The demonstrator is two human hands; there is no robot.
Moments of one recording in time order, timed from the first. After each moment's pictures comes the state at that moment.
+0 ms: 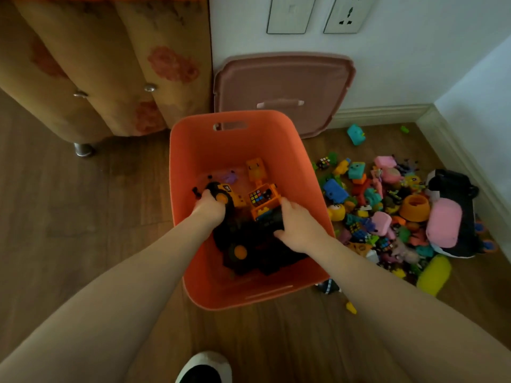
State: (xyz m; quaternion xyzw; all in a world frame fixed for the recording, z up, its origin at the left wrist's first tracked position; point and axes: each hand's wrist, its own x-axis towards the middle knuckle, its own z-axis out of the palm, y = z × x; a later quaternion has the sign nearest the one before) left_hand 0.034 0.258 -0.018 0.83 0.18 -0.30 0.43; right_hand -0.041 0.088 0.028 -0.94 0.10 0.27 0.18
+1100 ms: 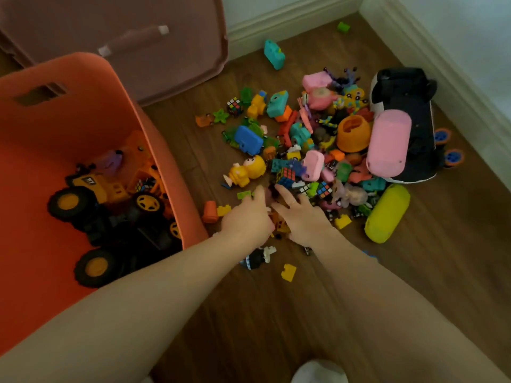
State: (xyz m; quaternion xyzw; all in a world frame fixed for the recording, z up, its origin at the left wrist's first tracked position) left_hand -0.085 -0.010 -0.035 0.89 -0.20 -0.40 0.07; right_hand -0.146 -0.131 -0.109 -0.94 0.05 0.32 0.09
